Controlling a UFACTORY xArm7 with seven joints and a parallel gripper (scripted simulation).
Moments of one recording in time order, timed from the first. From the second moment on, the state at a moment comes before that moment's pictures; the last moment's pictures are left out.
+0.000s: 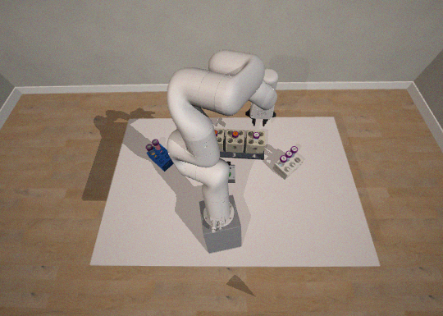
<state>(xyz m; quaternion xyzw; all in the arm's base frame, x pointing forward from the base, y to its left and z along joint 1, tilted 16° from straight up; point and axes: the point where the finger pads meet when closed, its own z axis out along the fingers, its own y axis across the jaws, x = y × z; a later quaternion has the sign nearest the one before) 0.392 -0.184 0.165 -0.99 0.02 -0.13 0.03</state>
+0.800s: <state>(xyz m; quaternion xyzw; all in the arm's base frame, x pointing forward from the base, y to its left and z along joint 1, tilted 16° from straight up) 0.388 -0.184 0.180 -0.99 0.02 -0.13 0.03</state>
